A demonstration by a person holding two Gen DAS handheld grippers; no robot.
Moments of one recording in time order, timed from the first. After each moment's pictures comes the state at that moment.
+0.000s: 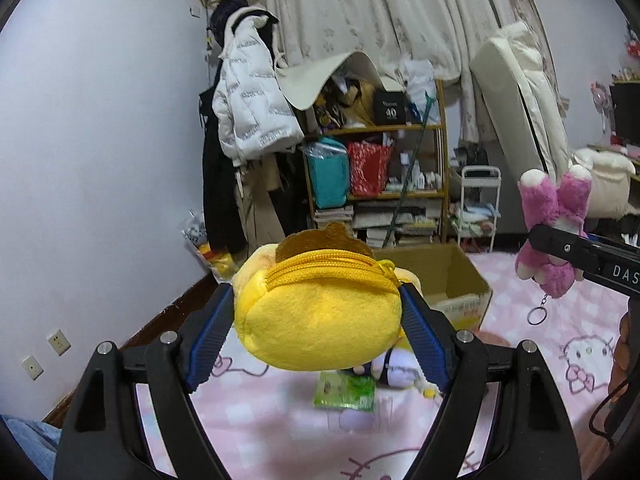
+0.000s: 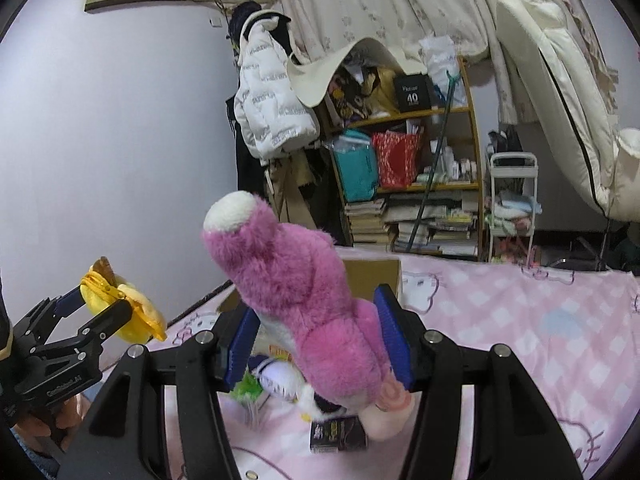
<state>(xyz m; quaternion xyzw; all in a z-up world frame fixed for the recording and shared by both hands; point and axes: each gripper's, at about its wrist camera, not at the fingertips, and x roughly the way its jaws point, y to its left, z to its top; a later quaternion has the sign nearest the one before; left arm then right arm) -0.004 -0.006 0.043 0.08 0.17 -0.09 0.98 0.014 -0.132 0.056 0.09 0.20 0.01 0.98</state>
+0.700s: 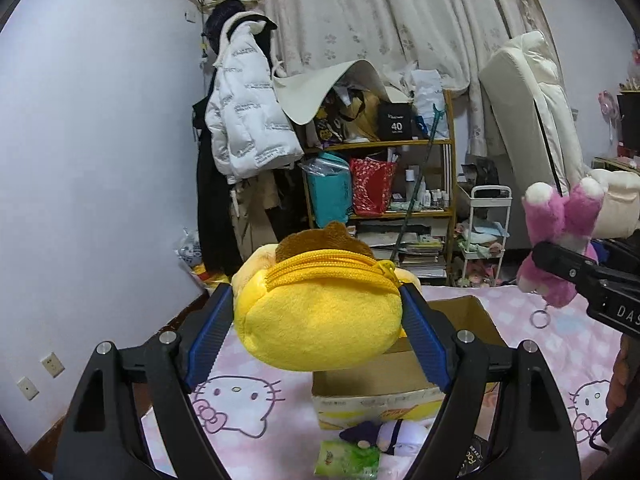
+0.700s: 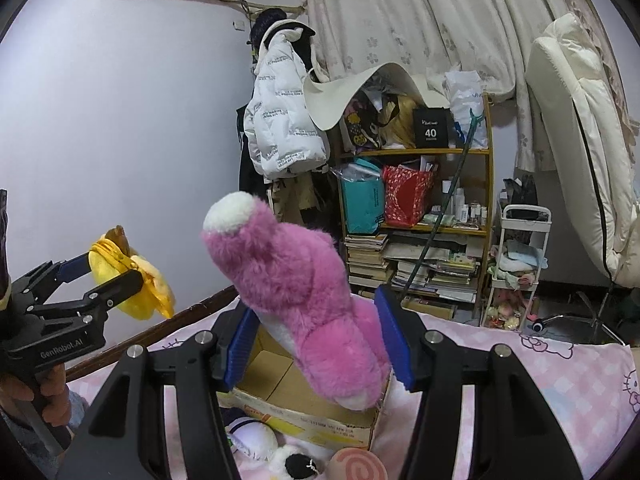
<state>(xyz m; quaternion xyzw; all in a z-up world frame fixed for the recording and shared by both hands) 0.083 -0.028 0.076 0.08 0.16 -0.10 0.98 0.074 -0.130 0.092 0.03 0.17 0.02 0.98</state>
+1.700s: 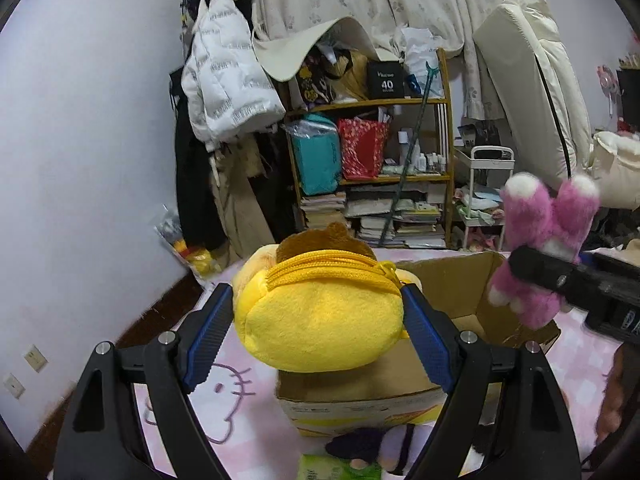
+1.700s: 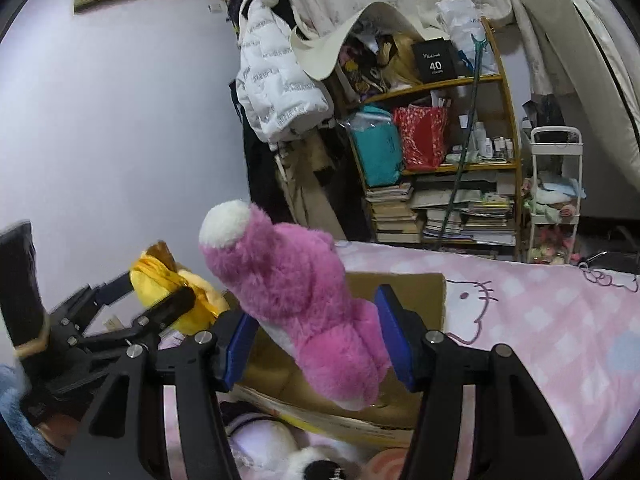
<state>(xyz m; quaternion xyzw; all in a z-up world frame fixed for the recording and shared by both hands) 0.144 -0.053 -0.008 0.09 0.21 -0.11 0.97 0.138 -0.147 0.002 0.11 0.23 0.06 0.96</state>
